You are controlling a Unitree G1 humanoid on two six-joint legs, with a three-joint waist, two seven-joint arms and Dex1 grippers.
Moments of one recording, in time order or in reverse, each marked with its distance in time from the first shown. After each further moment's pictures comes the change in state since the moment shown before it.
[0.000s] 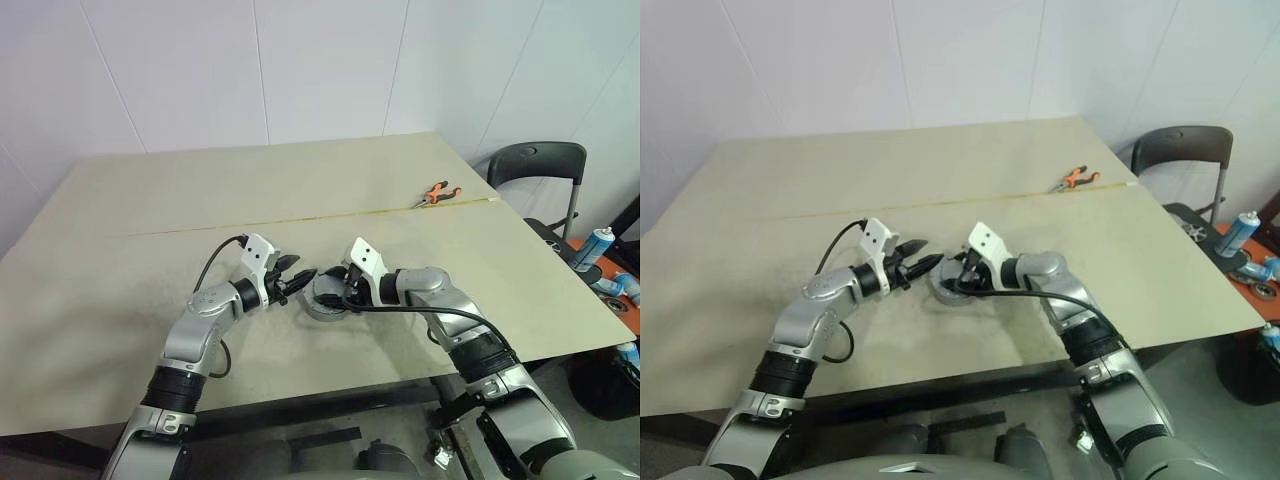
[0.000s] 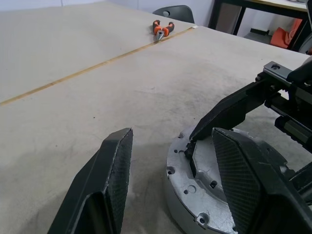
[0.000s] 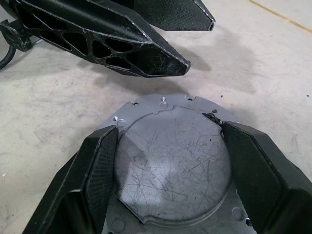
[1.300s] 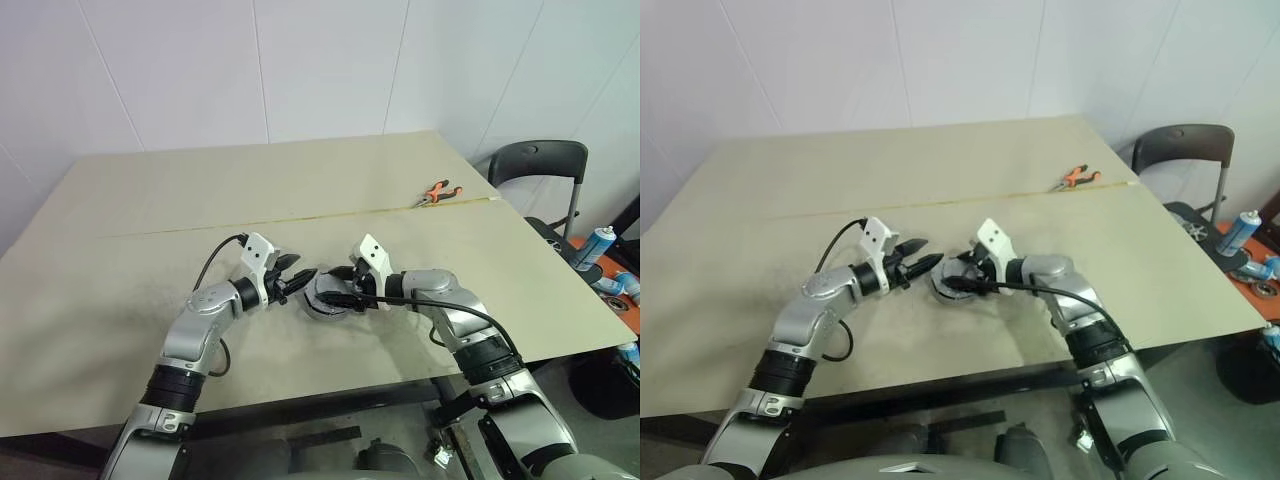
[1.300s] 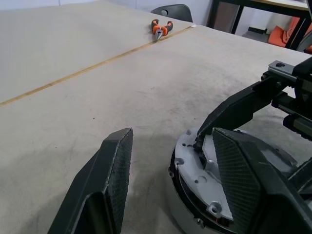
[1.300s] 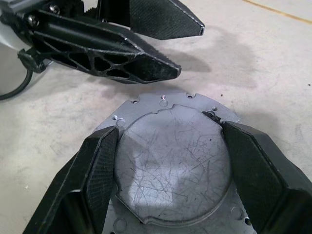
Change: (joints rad) left arm -0.007 0.005 0.000 0.003 0.000 -0.001 -0.013; right arm 0.031 0.003 -0.051 -0.063 0.074 0.092 -0.008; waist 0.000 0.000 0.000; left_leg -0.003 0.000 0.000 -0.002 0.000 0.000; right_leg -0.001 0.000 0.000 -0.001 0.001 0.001
